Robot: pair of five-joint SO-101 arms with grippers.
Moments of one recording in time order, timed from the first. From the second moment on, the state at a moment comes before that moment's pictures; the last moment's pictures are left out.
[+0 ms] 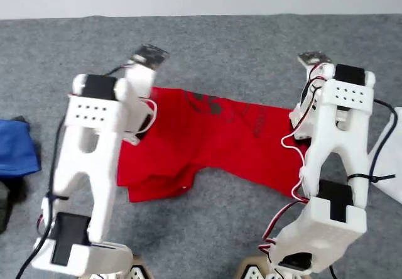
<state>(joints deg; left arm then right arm) 3.8 -3.9 0.3 98.8 -8.1 10.1 12.7 -10.7 96.4 17.8</state>
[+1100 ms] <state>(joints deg) -6.3 -12.4 8.0 98.9 -0.7 8.8 35.3 -26.3 78.6 0.7</state>
